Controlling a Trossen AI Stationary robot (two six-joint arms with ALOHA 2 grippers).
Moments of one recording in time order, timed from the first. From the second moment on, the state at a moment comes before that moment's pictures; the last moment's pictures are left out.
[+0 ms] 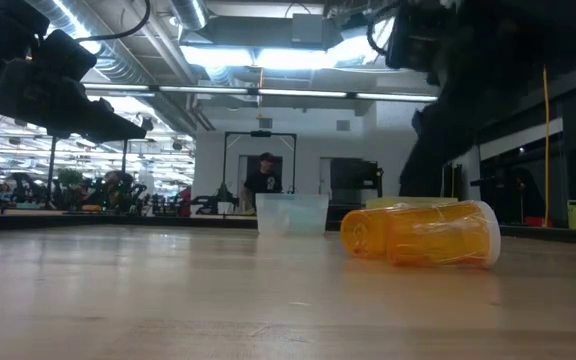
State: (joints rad) left arm 0.00 0.26 0.01 0.04 -0.16 0.01; right arm 0.38 1.58 0.87 -0.20 0.17 0.57
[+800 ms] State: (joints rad) left arm 0.00 0.26 0.01 0.04 -0.16 0.00; right arm 0.43 1.78 0.88 -0.12 0.15 0.73
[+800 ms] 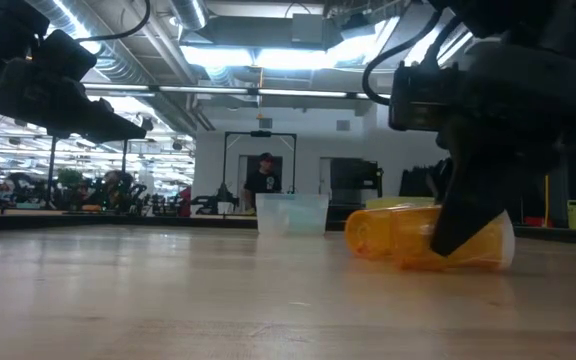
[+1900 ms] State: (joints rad) left arm 0.00 0.26 0.01 0.04 -0.16 0.00; right arm 0.43 1.79 1.04 -0.10 0.06 0.39
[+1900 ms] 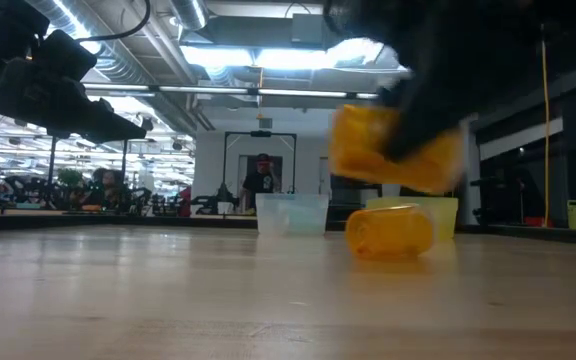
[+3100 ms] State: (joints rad) left arm 0.00 0.26 0.01 0.04 -0.16 0.01; right arm -0.43 1.77 1.46 -1.28 0.58 0.66
